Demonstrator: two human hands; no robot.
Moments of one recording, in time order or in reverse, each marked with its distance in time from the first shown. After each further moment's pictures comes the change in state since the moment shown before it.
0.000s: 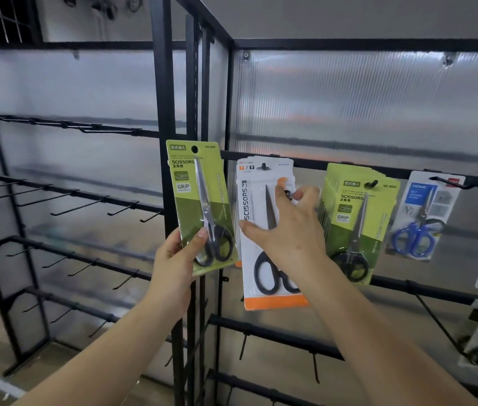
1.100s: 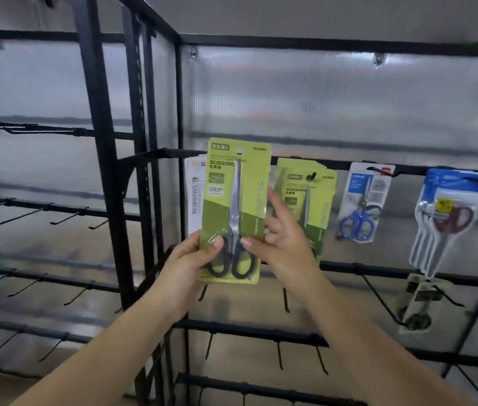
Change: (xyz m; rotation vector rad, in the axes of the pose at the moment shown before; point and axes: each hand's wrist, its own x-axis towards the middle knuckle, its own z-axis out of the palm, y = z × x) left_hand -0.007 -0.021 0.058 -0.010 -0.424 -0.157; right_hand -0.039 0.049 -0.028 0.971 -0.141 0.107
